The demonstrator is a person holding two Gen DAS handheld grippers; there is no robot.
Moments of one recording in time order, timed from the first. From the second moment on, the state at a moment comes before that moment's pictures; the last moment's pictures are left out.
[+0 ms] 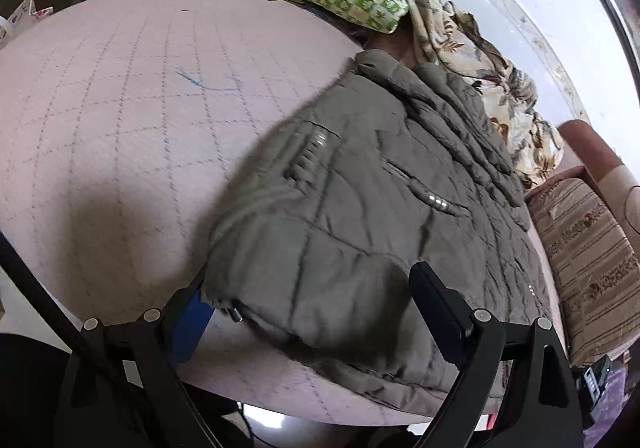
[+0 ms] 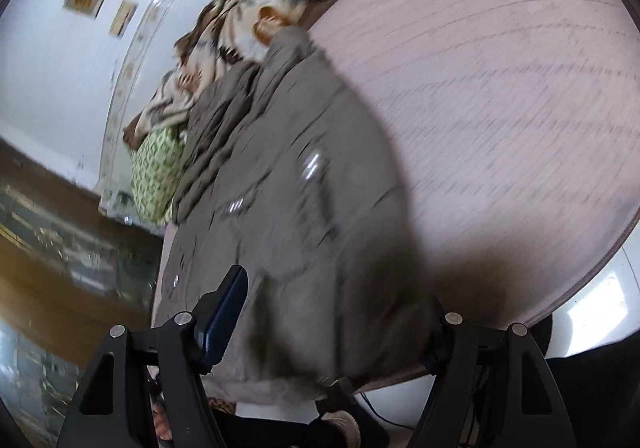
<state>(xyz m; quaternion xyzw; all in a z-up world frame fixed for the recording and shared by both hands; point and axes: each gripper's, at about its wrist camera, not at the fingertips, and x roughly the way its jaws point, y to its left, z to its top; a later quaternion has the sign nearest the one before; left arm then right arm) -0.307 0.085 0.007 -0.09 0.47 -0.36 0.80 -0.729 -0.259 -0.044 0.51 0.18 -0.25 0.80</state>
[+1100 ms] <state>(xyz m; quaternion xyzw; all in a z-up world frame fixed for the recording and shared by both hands) -0.339 0.037 0.004 0.08 0.38 -0.31 0.87 -0.693 -0.230 -0.054 0.45 0.21 -0.23 0.83</state>
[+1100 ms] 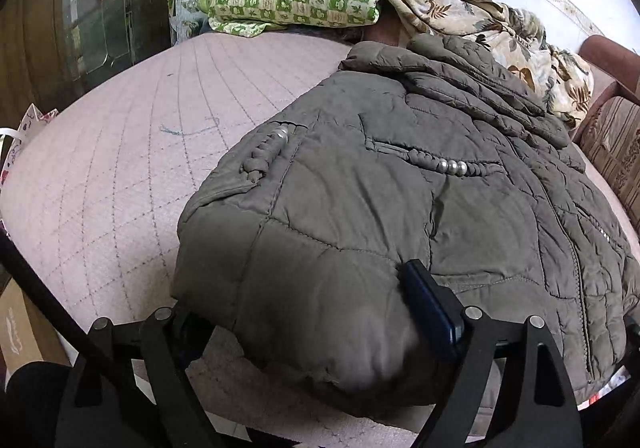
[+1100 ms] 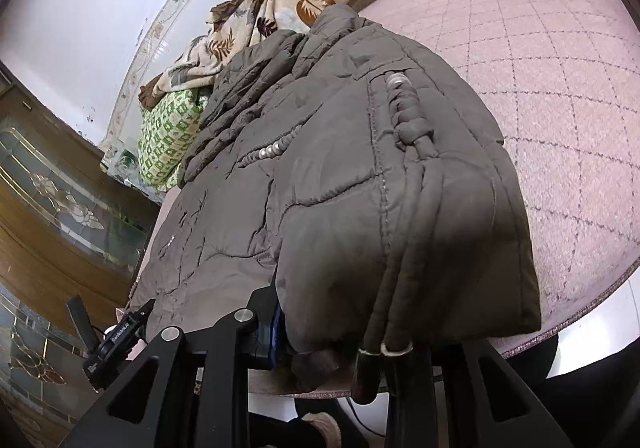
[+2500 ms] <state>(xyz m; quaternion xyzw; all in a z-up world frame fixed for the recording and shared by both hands) -0.364 0.023 0.012 0.15 0.32 -0.30 0.88 -0.685 -0.229 -0.049 0.43 0.23 -0.25 0.84</state>
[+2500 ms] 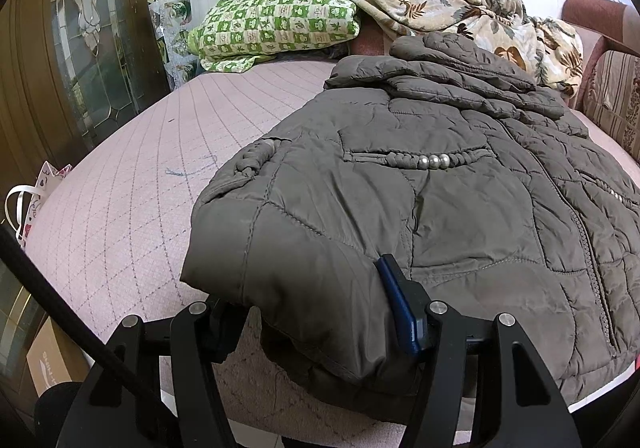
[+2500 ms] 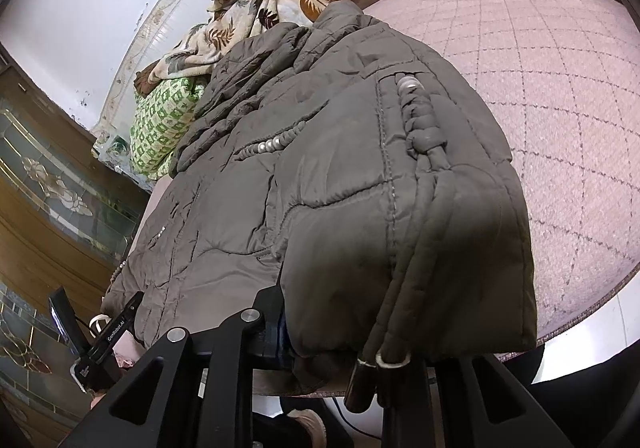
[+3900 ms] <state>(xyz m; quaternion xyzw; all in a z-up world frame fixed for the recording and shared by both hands) -0.386 0.029 0.037 0.16 0.28 -0.32 0.89 -0.696 -0.219 -0.003 0.36 0.18 -0.25 0.88</state>
